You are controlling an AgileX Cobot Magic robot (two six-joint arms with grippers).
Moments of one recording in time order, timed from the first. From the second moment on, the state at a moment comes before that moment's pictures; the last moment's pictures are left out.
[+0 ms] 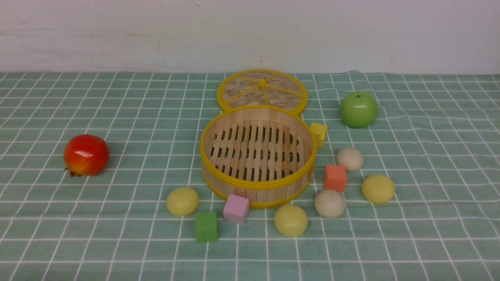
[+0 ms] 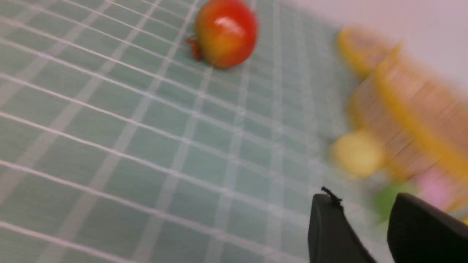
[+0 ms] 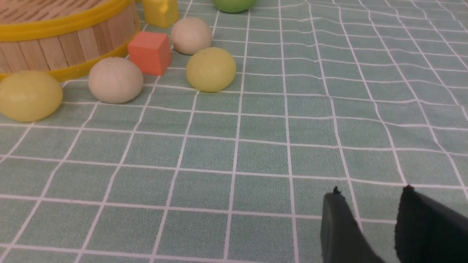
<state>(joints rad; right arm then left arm) 0.01 -0.01 0.02 0.08 0.38 -0.06 -0.02 -0.01 0.03 -0.20 0.25 -0.39</state>
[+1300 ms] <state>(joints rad) 0.01 -0.01 0.02 0.08 0.38 -0.06 -0.24 1.26 -0.84 -0.46 0.79 0.18</state>
